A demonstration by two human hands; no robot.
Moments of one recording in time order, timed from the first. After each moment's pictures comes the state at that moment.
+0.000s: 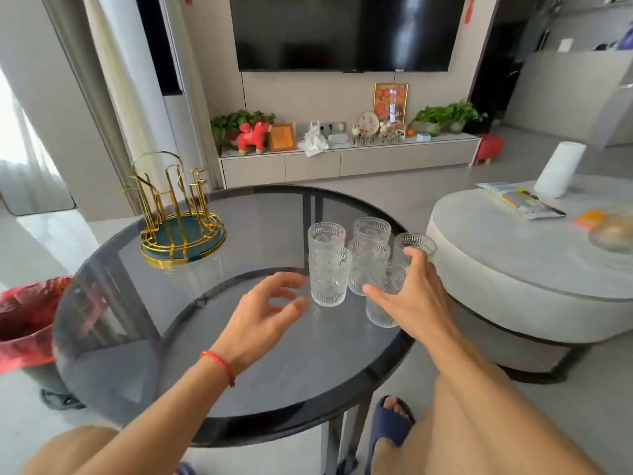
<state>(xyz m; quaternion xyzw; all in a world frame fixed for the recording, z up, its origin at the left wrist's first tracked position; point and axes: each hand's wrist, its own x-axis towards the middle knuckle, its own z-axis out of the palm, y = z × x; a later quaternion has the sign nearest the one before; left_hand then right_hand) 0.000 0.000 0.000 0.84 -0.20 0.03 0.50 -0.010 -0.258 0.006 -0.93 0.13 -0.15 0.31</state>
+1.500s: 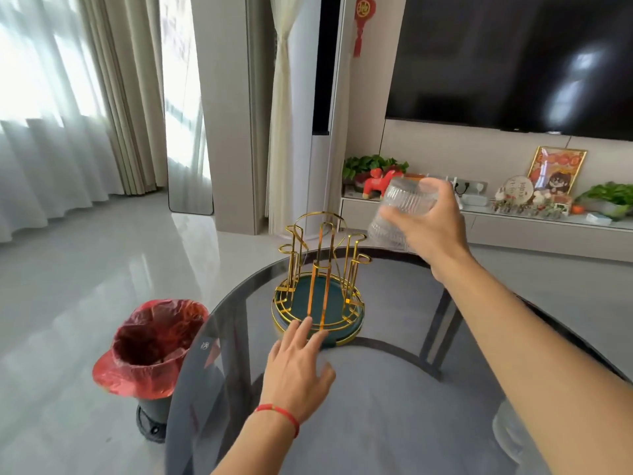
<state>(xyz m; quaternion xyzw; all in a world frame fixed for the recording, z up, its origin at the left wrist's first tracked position) 0.168 0.169 -0.044 0.97 0.04 0.09 0.20 0.294 -0.001 0.147 -0.81 -0.10 -0.22 0.53</state>
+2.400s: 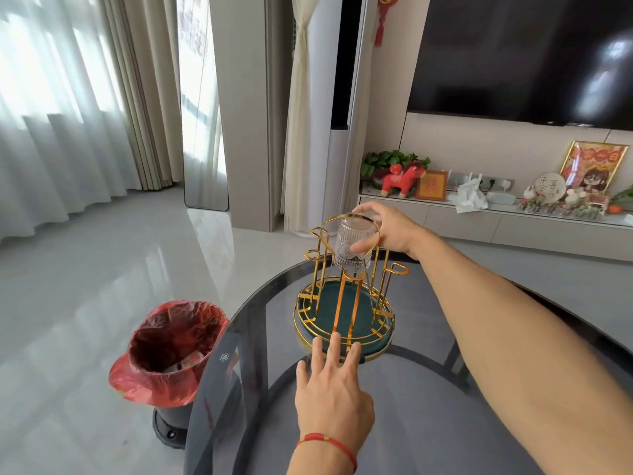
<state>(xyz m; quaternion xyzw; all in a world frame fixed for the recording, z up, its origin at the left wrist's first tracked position) 0.169 0.153 -0.031 0.98 0.09 0.03 0.17 0.426 0.079 0.100 -0.86 -0.27 0.10 0.42</state>
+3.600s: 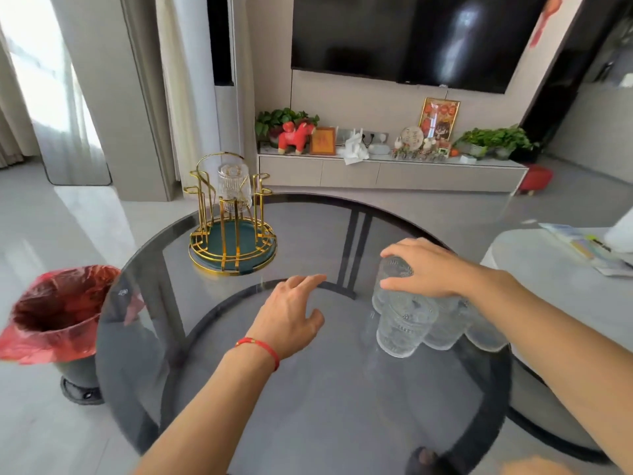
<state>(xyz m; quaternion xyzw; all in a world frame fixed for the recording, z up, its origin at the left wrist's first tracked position) 0.093 0.065 -0.001 0.94 -0.13 0.05 0.31 0.144 -0.195 0.087 -0.99 -0.13 0.07 0.02</state>
